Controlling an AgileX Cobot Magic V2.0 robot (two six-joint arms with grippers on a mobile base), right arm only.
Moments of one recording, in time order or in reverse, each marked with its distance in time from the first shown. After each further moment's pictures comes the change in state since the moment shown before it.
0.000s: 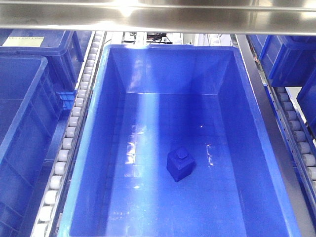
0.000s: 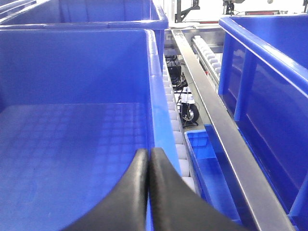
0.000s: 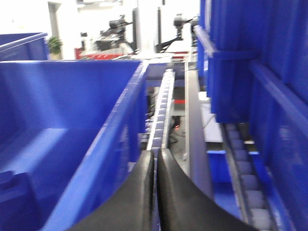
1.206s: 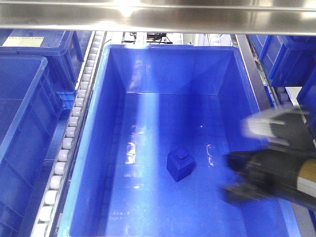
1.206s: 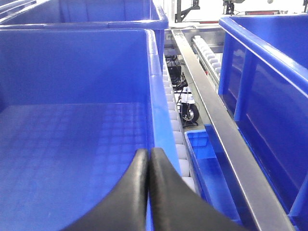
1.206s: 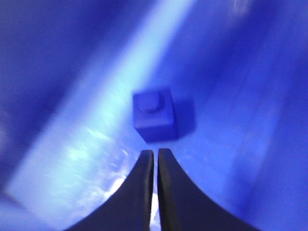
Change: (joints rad) arm 0.501 0.833 -0.622 0.117 0.396 -0.001
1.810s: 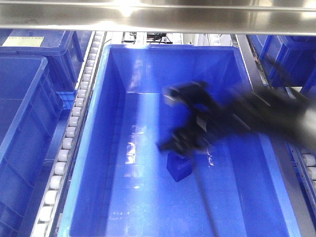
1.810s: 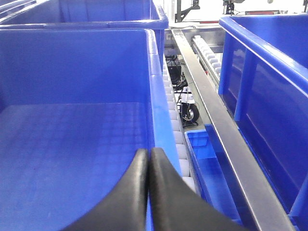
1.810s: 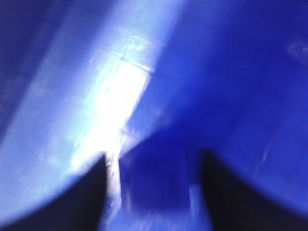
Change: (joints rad) arm 0.000 0.761 -0.458 0.000 0.093 0.003
